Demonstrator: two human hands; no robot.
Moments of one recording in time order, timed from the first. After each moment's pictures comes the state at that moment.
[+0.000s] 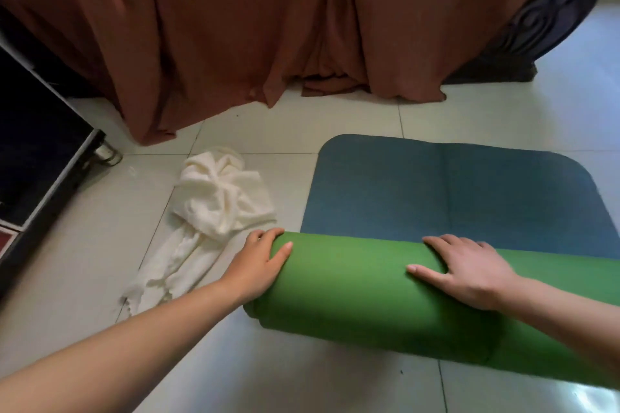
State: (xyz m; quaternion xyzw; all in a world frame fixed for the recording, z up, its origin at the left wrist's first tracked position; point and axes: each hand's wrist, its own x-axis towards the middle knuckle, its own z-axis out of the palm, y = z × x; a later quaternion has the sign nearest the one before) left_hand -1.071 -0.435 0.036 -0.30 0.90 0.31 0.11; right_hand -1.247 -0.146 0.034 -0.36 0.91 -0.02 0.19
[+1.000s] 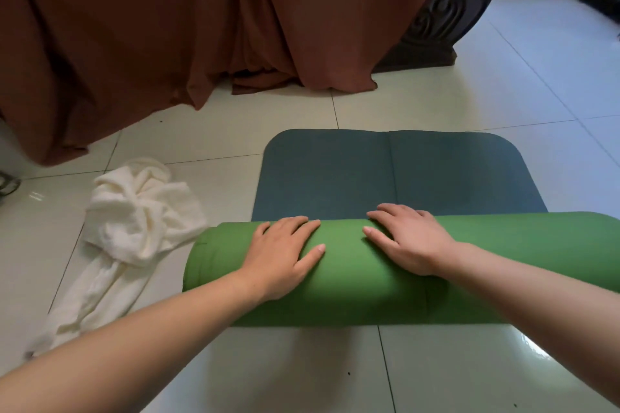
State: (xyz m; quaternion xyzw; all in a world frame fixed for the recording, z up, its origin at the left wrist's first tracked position) left_hand -1.165 -0.340 0.026 -0.03 0.98 0.13 0.12; right_hand -1.282 -0.132 0.036 -0.33 0.92 -0.06 0.20
